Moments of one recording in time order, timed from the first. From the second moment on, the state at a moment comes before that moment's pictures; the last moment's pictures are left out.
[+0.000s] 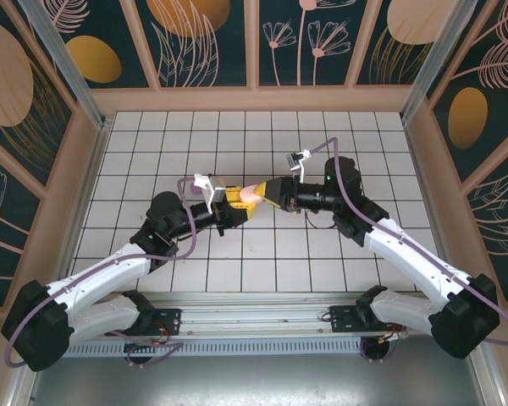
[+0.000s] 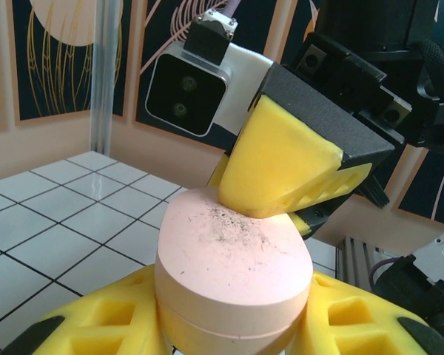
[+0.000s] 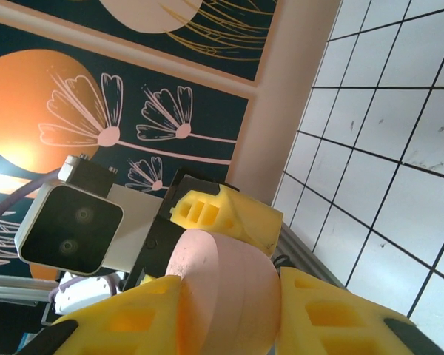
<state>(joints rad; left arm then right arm) -0.70 1.06 0.57 0.54 0.53 -0.27 0.63 1.11 0.86 0.06 -0.75 1.08</state>
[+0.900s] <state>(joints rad) -0.71 0.86 0.53 0.27 0.07 -0.19 0.56 1.39 0.84 0.09 -0.52 1.06</state>
